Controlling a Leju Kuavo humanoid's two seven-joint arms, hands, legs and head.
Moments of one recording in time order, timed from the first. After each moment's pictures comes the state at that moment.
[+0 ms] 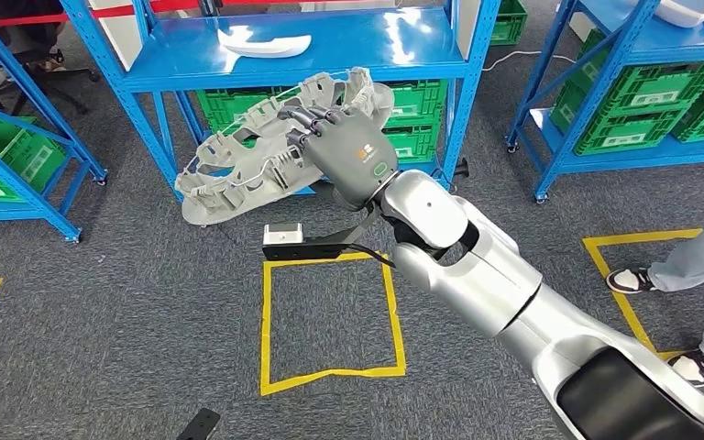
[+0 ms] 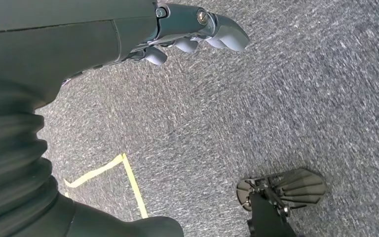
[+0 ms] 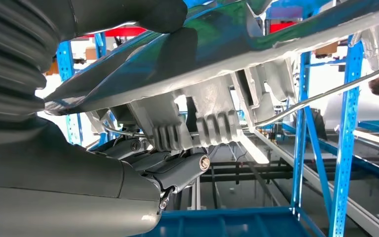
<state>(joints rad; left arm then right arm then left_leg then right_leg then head) -0.14 -0.08 0.51 -0.18 -0.76 0.07 0.02 -0.96 0.09 0.96 -1.17 0.98 -0.33 -0.07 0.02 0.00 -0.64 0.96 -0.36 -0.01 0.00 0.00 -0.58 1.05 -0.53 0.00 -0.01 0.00</state>
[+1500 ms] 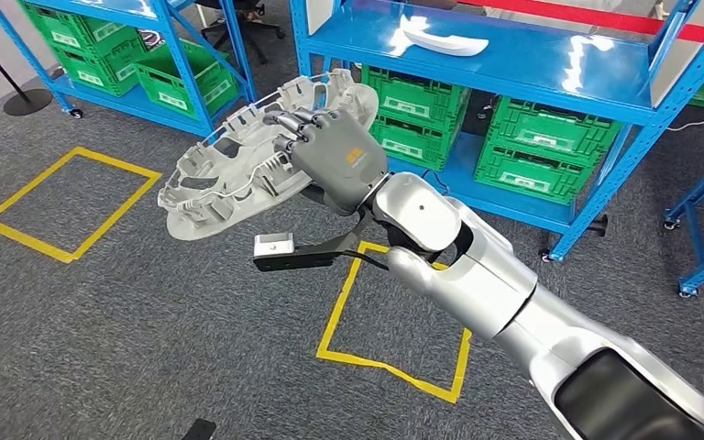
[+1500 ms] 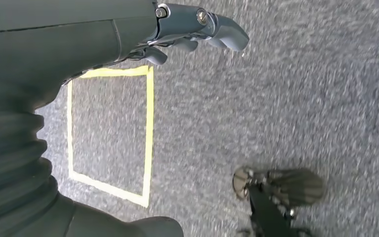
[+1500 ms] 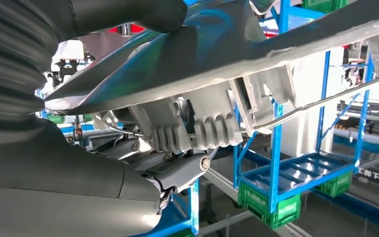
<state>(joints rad) -0.11 -0.09 0.58 -0.18 -0.76 0.08 0.00 -0.96 0.09 0.97 -1.21 0.99 -0.32 -0.07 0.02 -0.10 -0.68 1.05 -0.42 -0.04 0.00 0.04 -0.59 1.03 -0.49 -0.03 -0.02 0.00</state>
